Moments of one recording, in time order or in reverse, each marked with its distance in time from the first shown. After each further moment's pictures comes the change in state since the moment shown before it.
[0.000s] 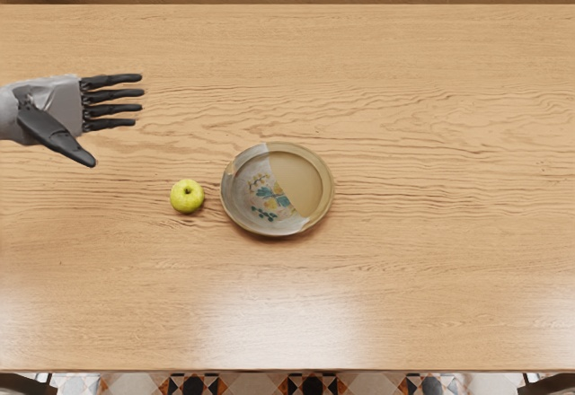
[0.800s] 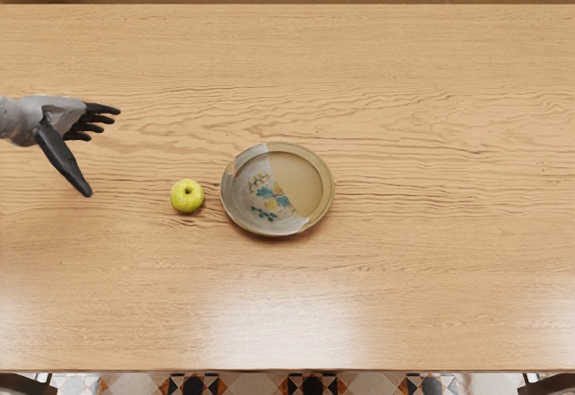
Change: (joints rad) left arm -0.602 -0.200 0.852 -0.025 0.192 0.391 -0.020; right arm -0.036 0.000 0.000 -0.001 0.000 0.000 0.002
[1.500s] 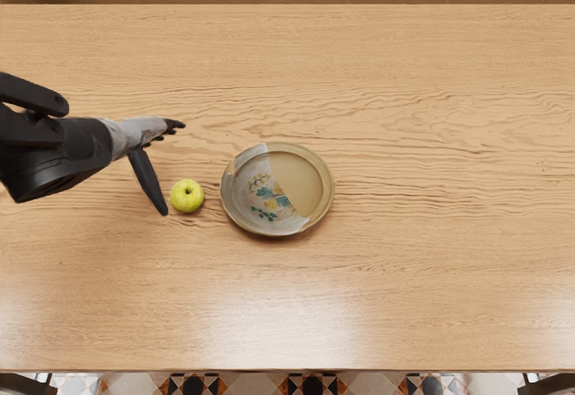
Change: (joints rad) left arm -0.186 -0.488 0.361 -0.186 -0.308 0.483 -0.110; right arm 0.000 0.000 0.000 0.000 0.000 0.000 0.000
